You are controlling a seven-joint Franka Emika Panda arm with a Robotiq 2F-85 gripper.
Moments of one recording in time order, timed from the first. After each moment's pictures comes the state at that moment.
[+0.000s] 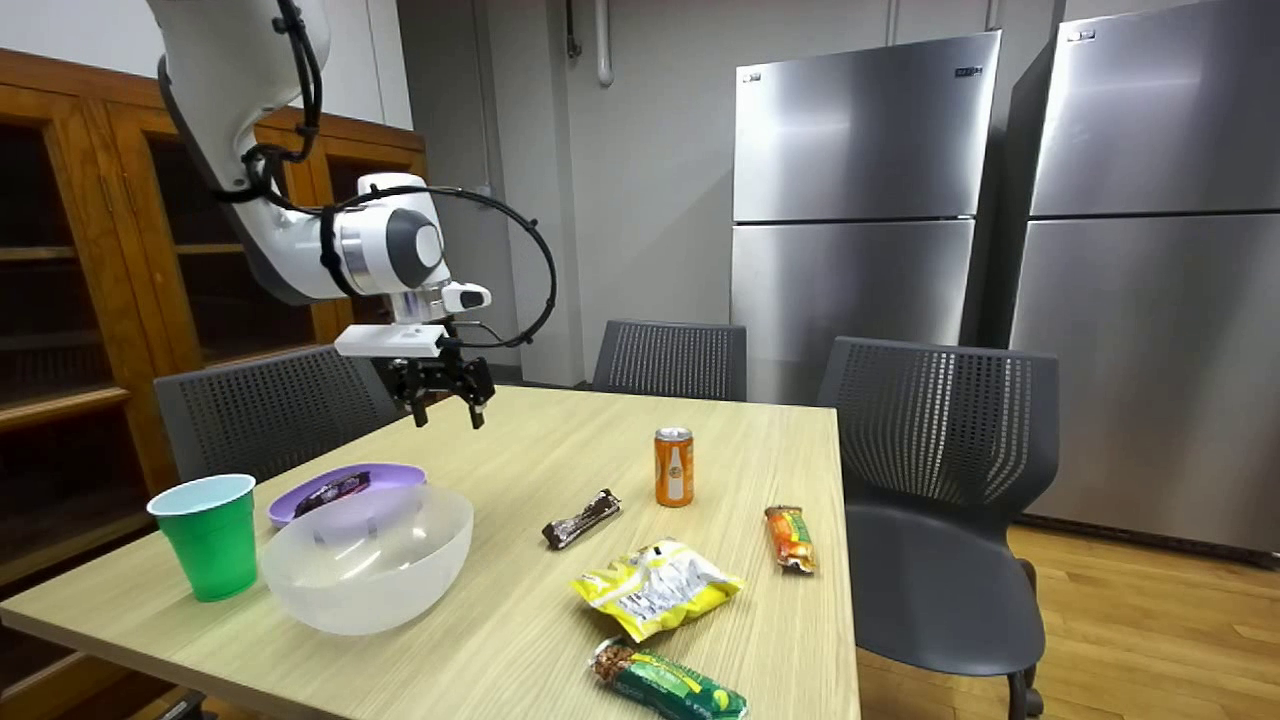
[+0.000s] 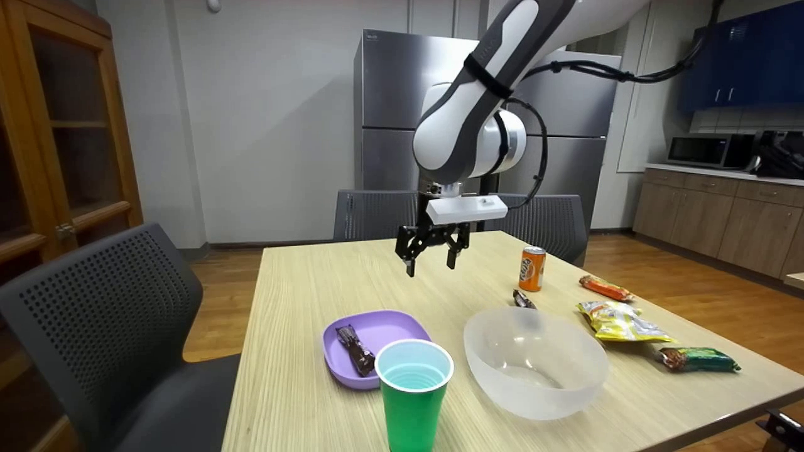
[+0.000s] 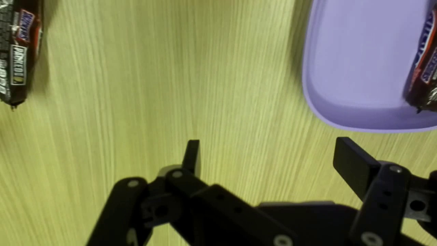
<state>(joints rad) 0.23 0.54 -0.02 -1.94 -0.10 2.61 0.22</state>
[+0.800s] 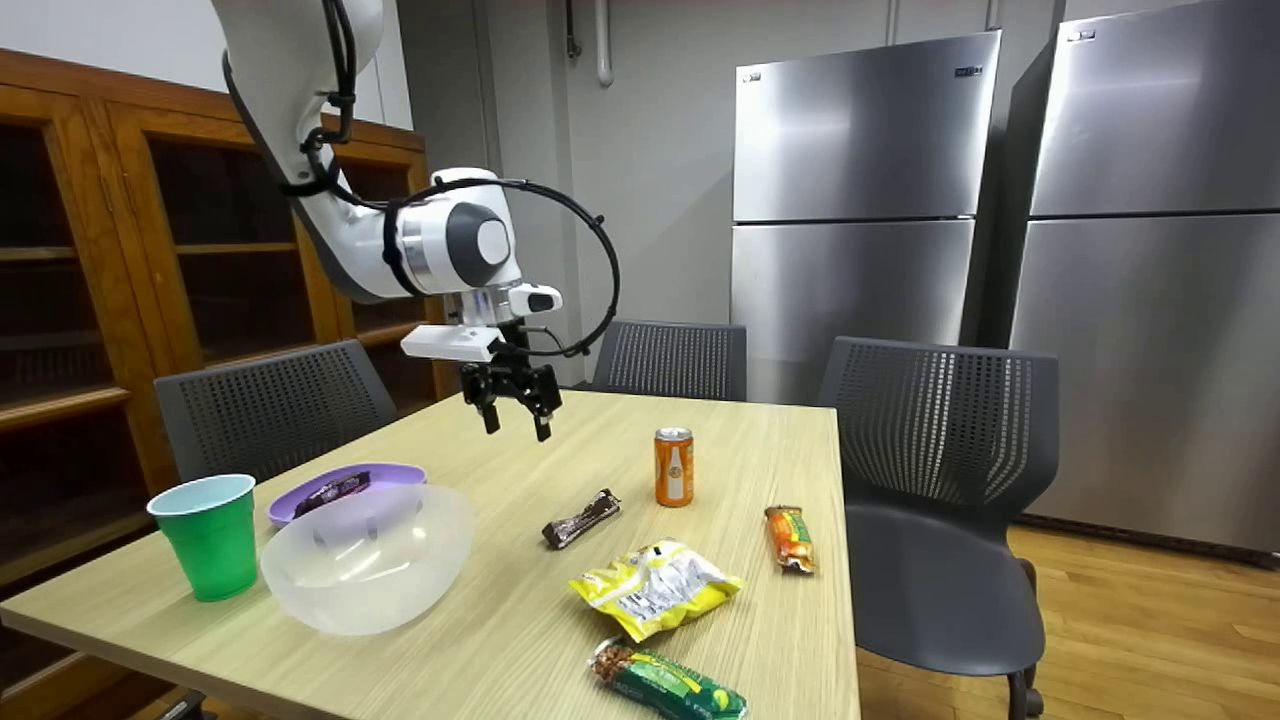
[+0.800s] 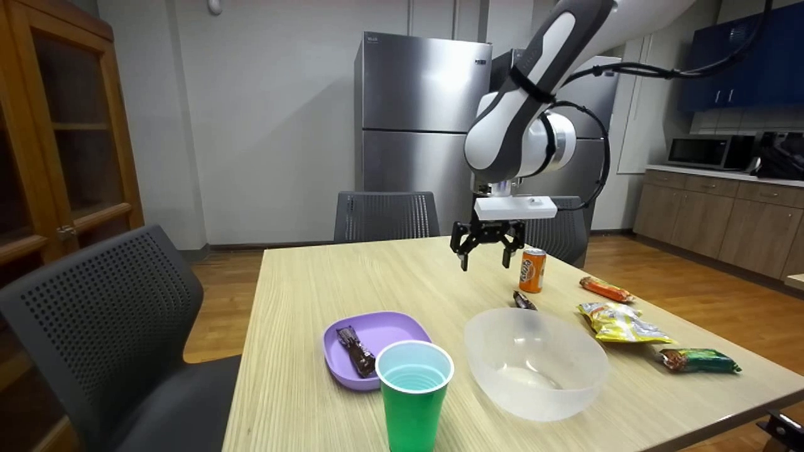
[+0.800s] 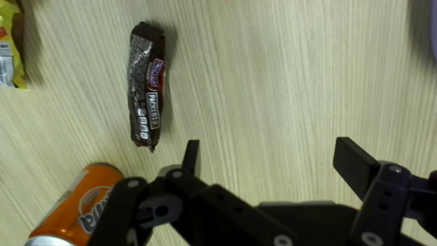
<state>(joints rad) 0.14 0.50 -0.11 -2.02 -0.07 2.61 0.30</state>
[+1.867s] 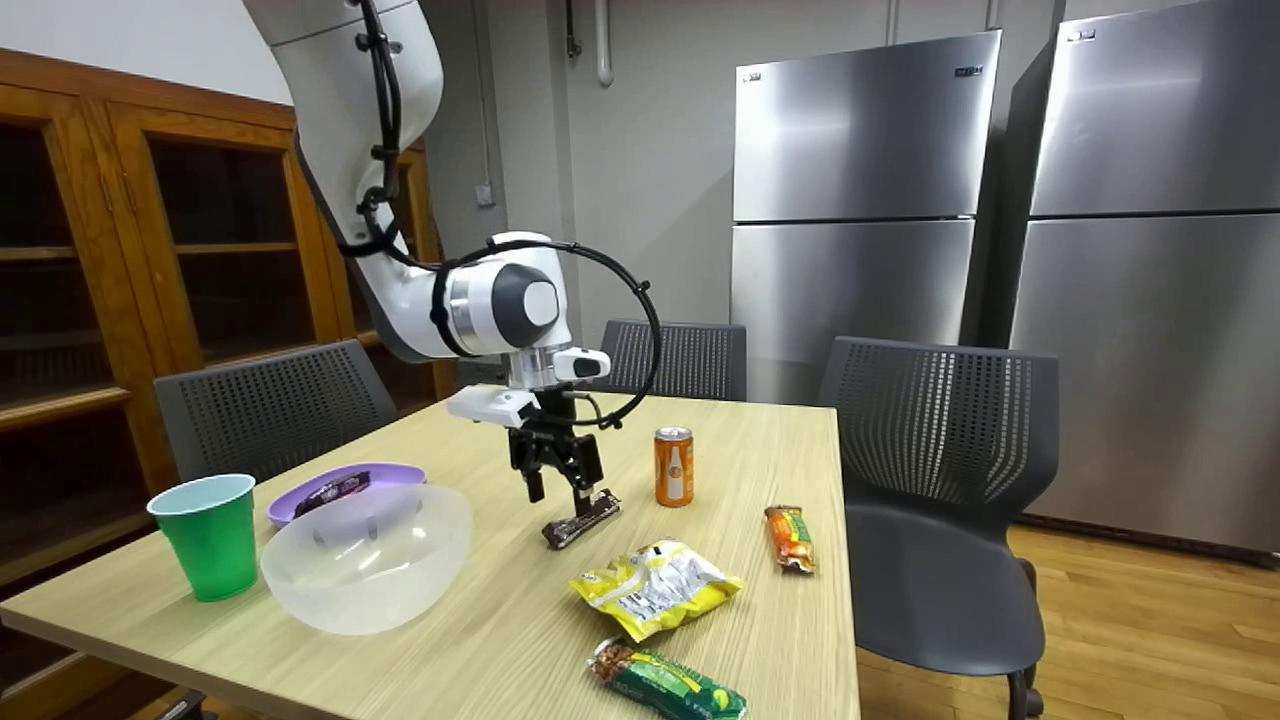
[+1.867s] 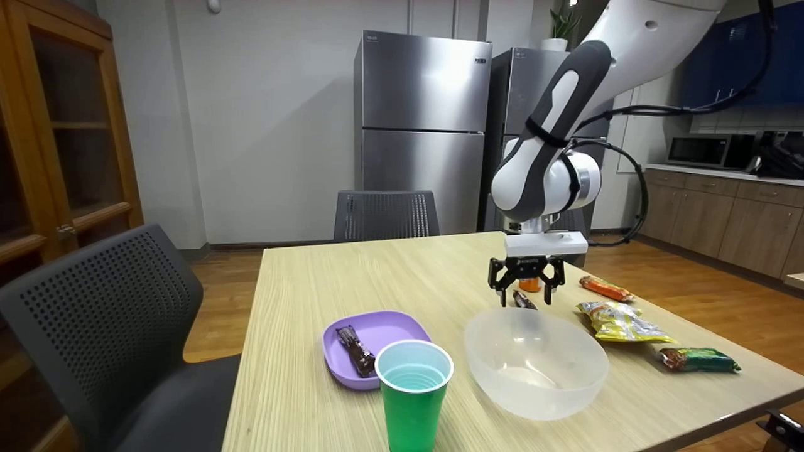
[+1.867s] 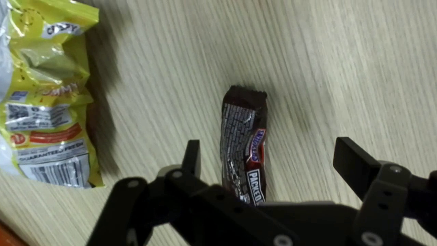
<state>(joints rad) 0.09 0.61 -0.17 -2.04 -0.04 2.60 0.38</state>
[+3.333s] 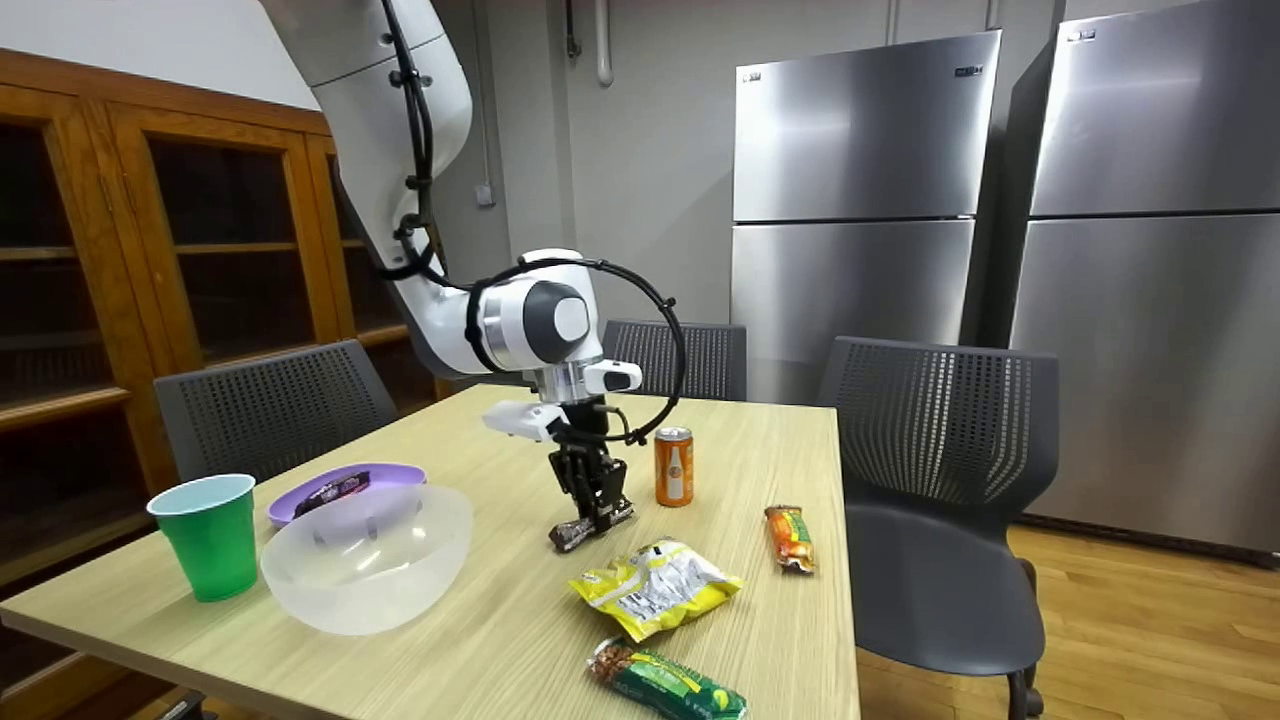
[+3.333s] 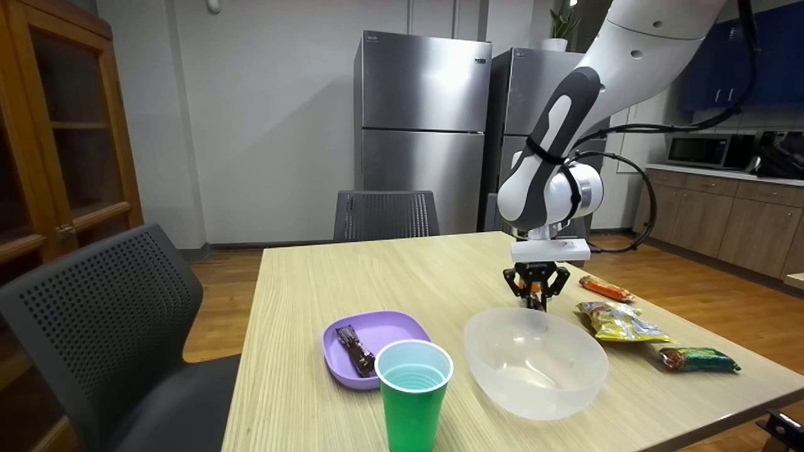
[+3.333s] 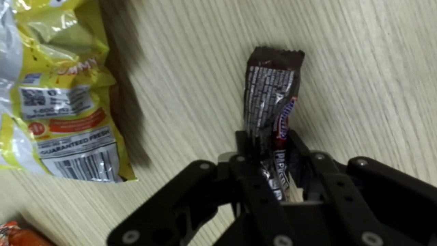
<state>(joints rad) 0.09 0.70 -0.23 -1.97 -0.01 2.60 0.42</state>
